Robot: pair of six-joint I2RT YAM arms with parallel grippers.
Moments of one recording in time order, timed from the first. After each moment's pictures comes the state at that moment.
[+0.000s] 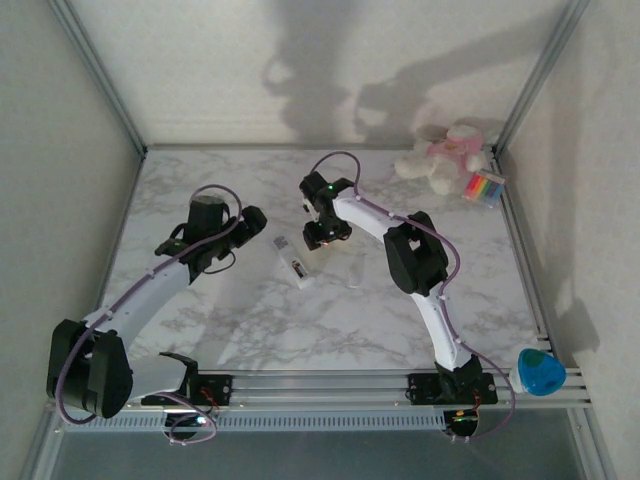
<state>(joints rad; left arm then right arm) -0.26 1.24 0.83 -0.31 0.09 -0.87 0.68 2.32 1.92 -0.98 0.00 0.14</state>
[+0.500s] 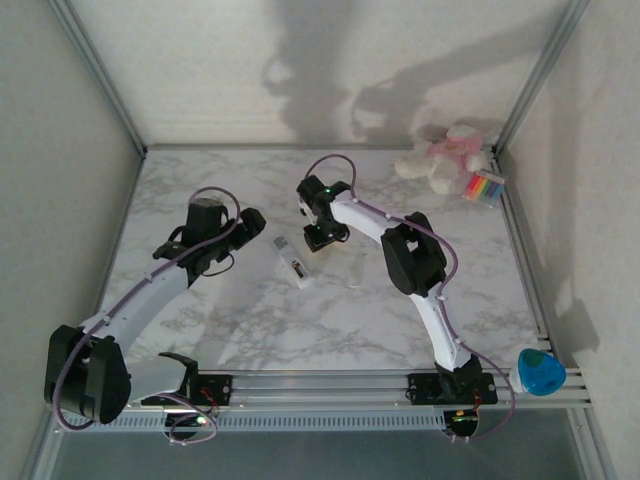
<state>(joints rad) -0.26 1.21 0.81 -0.31 0.09 -0.87 0.70 2.33 1.91 -0.96 0.03 0.08</state>
